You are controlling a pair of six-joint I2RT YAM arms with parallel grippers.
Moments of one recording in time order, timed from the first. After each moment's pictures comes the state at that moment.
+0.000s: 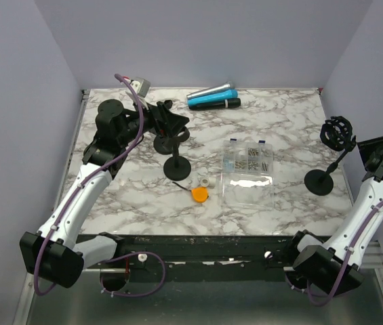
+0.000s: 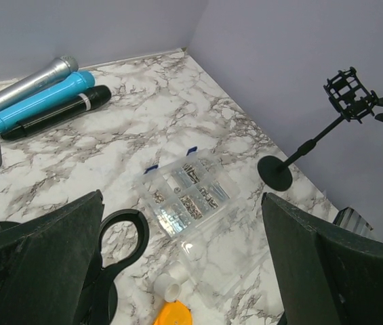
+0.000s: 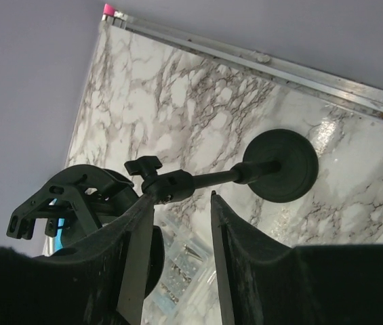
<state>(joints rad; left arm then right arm) -0.34 1.16 1.12 0.01 0.51 -0.42 -0.69 1.01 1.30 -0.87 -0.01 0.69</state>
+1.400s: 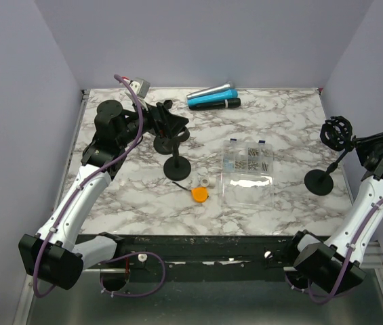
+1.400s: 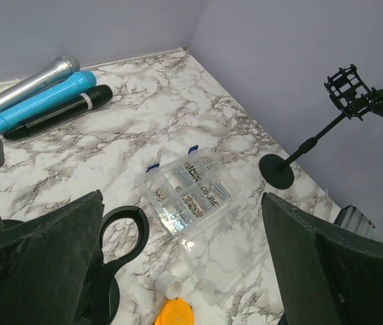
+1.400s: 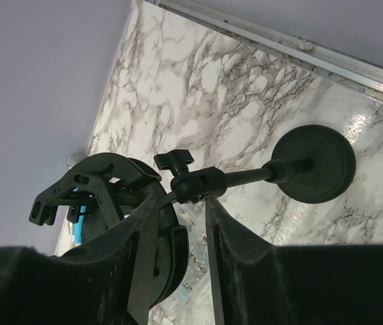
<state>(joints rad) -0.34 1.14 1.12 -0.01 0.51 -0.41 -0.69 1.03 1.27 -0.80 -0.16 0.69</state>
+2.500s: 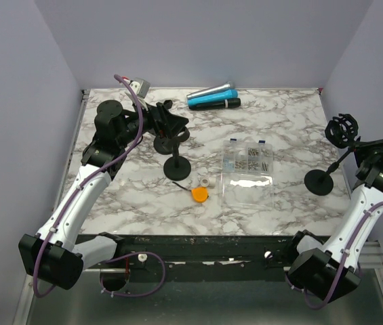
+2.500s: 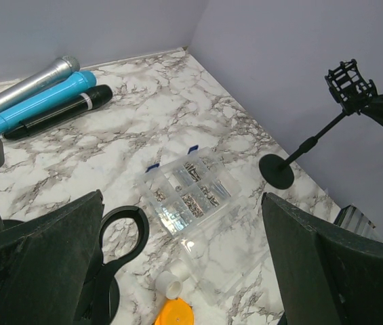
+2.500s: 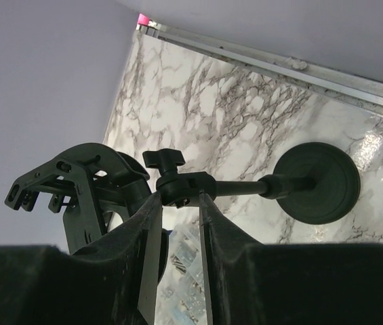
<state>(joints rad) -0.34 1.14 1.12 -0.01 0.51 -0.41 -0.69 0.97 1.10 -0.65 -0.08 0.76</state>
